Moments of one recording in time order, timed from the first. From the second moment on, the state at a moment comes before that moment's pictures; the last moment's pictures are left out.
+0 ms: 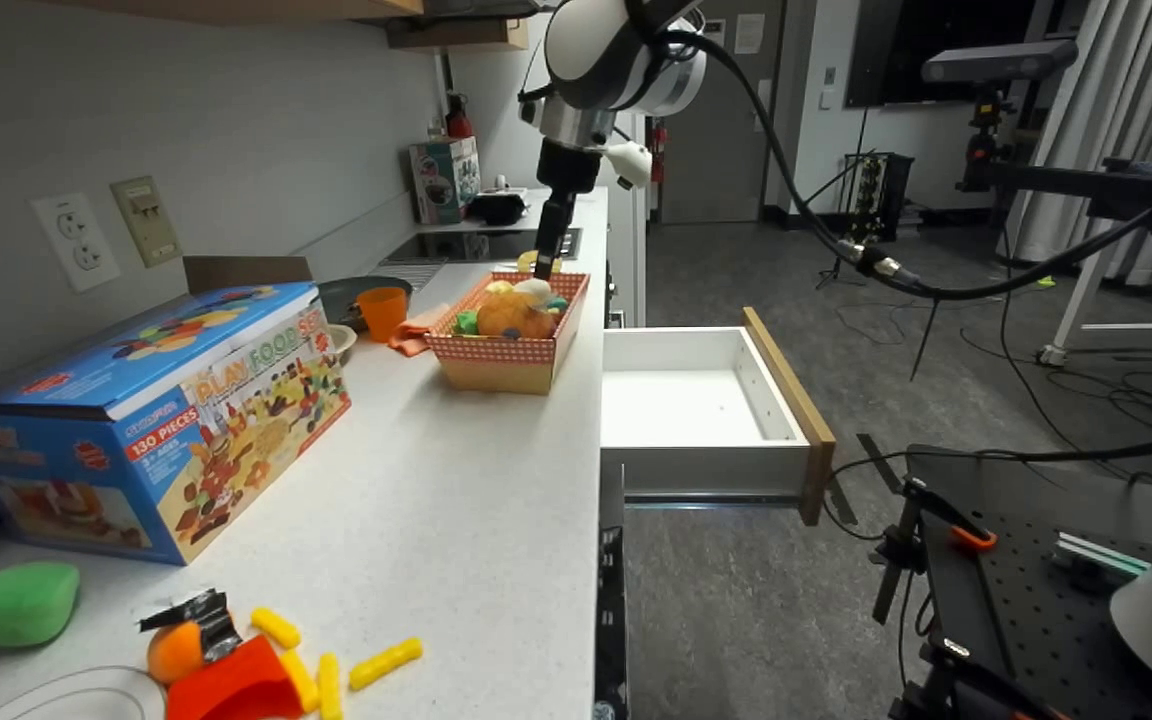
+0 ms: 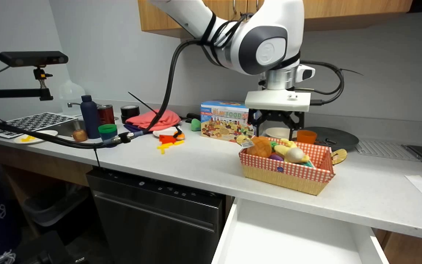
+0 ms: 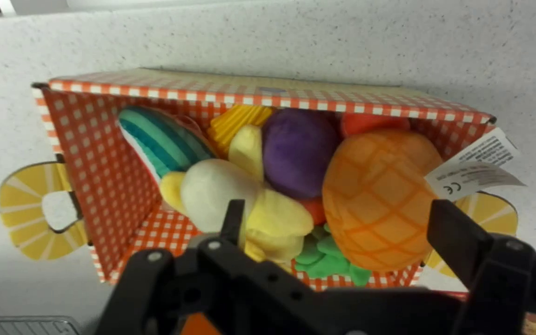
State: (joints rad) arm -0.25 0.39 -0.02 -1.71 0.17 2.35 -0.67
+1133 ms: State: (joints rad) arm -0.25 0.58 0.04 -1.48 0.16 2.15 -0.82
